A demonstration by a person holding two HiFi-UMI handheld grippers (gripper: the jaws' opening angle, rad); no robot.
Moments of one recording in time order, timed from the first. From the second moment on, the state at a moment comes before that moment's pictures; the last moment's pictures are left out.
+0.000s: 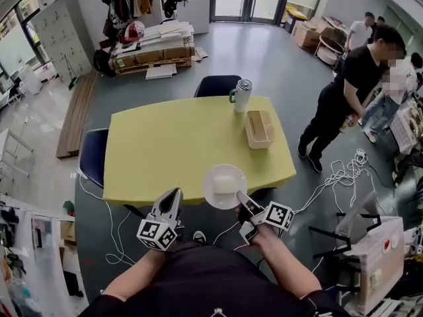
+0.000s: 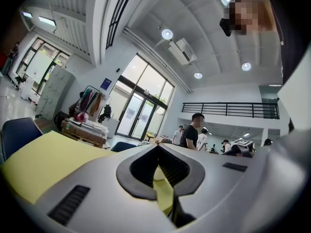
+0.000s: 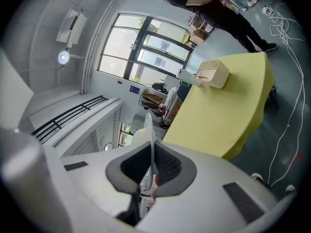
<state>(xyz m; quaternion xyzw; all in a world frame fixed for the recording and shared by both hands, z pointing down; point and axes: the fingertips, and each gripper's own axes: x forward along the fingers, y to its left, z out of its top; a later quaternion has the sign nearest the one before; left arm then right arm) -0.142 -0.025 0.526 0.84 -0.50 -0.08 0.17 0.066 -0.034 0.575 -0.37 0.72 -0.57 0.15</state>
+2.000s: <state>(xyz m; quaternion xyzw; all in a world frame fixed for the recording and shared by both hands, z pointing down) -0.102 -0.327 0.517 0.78 -0.59 -0.09 0.16 0.094 -0.374 0.586 -0.29 0.74 -0.60 0.11</state>
